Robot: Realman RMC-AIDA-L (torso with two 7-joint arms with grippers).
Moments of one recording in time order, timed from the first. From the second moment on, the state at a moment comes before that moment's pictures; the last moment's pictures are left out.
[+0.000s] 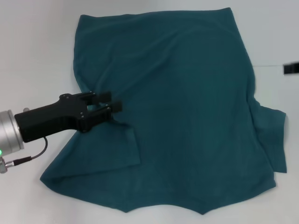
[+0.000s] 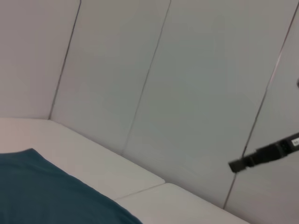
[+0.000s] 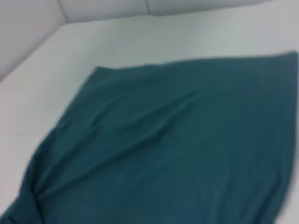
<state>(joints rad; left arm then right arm) -0.38 -2.17 0.82 0.97 1.73 1.51 -1.63 0.52 2.07 -0.81 -1.57 -2.46 -1.53 2.67</state>
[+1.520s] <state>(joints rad) -0.41 -2.15 0.73 0.82 1.73 1.40 -1.45 0.40 2.10 -0.90 -1.49 -2.70 -1.48 2.89</state>
